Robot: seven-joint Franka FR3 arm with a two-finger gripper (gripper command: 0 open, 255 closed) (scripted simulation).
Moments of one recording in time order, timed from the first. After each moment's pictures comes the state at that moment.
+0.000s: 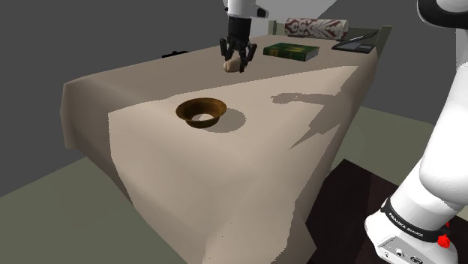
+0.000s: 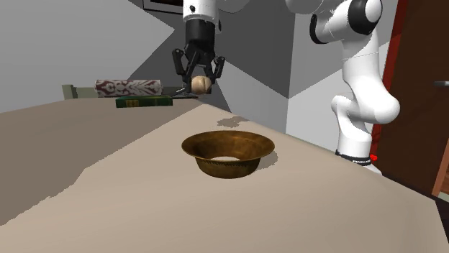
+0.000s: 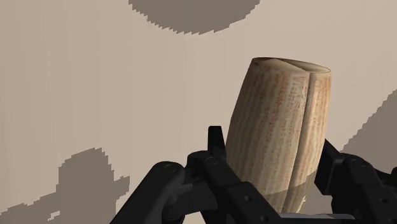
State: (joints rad) arm -0.08 0.22 0.22 -1.46 0.03 1.75 1.40
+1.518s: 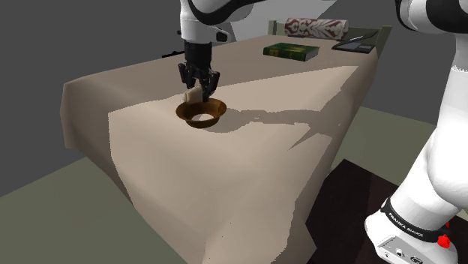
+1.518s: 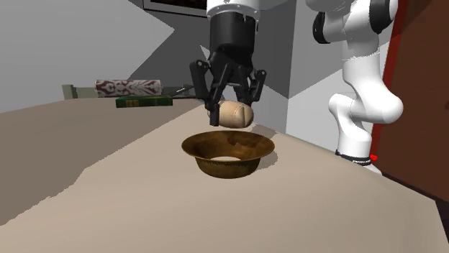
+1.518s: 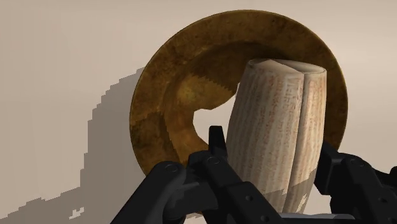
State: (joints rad) arm 0.14 0.26 0.34 -1.53 -0.04 1.87 1.74
